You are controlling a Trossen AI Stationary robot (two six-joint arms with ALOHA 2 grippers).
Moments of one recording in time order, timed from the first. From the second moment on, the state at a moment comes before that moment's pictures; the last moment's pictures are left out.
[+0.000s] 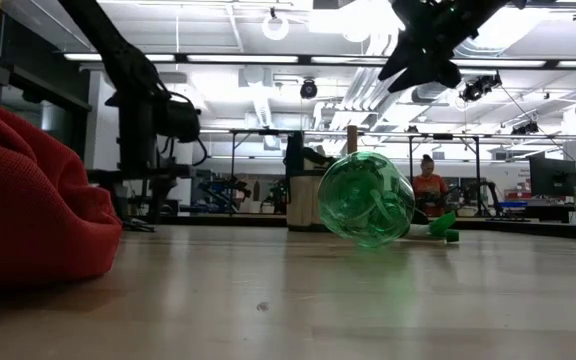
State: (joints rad) left arm 0.77 1.59 0.87 -0.68 0.02 -0.87; right arm -0.41 1.07 0.96 -0.45 0.10 0.36
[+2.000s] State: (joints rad) left arm 0.43 1.38 0.92 -0.04 0.62 -0.72; right arm -0.40 1.07 0.96 -0.39 -0.08 0.21
